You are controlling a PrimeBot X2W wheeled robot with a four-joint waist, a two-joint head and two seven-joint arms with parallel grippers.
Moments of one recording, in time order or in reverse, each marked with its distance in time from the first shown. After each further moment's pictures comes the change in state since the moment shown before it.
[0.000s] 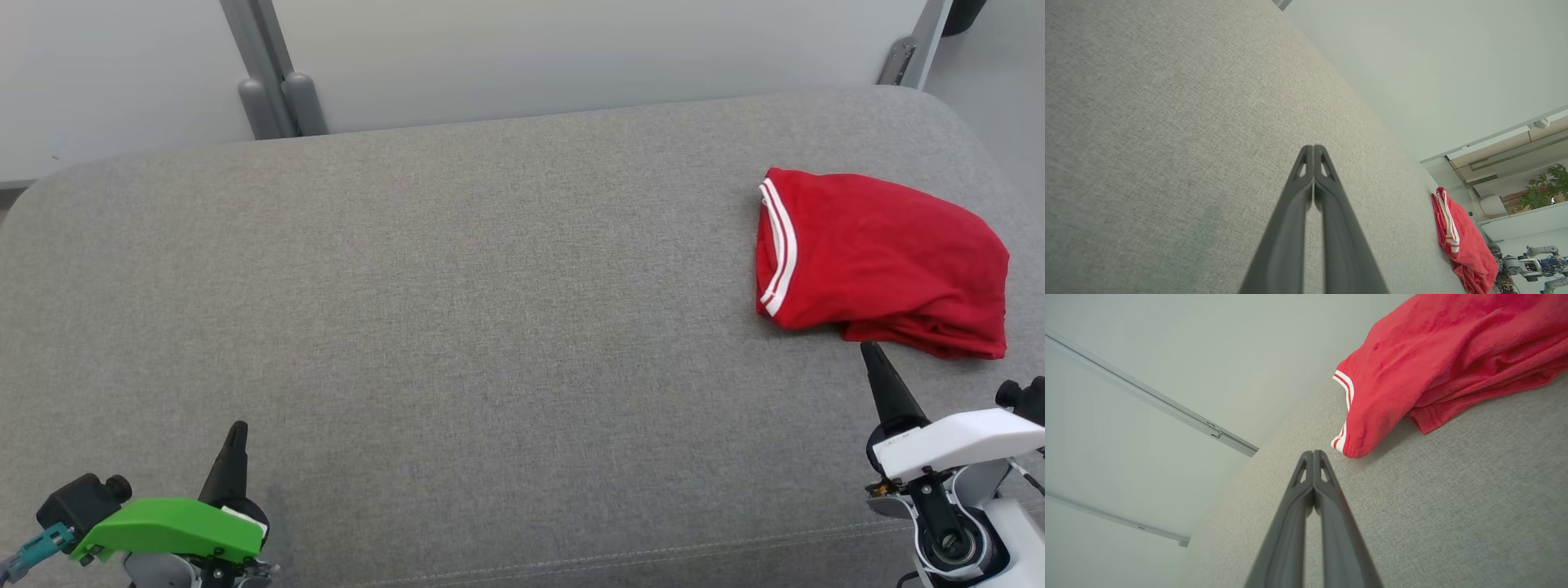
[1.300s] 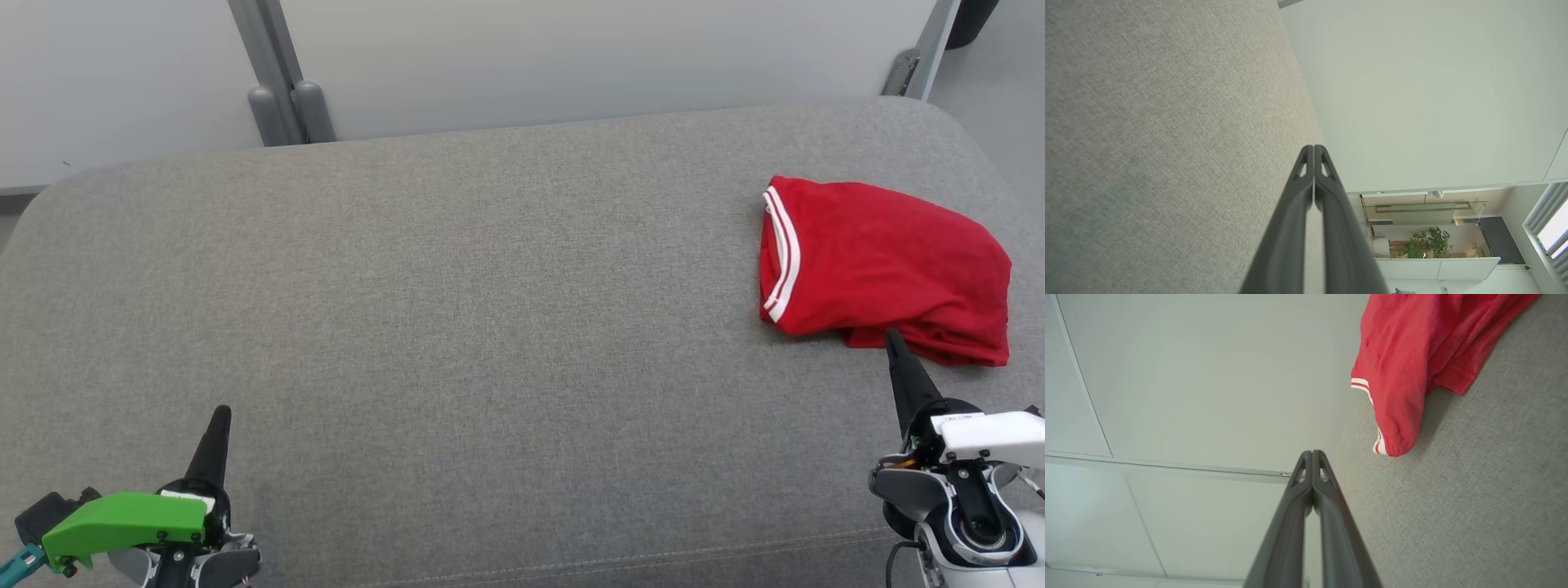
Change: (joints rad) left arm -0.025 -0.085 0.166 0.022 -0.352 -0.057 0.129; right arm -0.021 0.133 -0.208 0.027 0.406 0.053 0.127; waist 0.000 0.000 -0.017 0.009
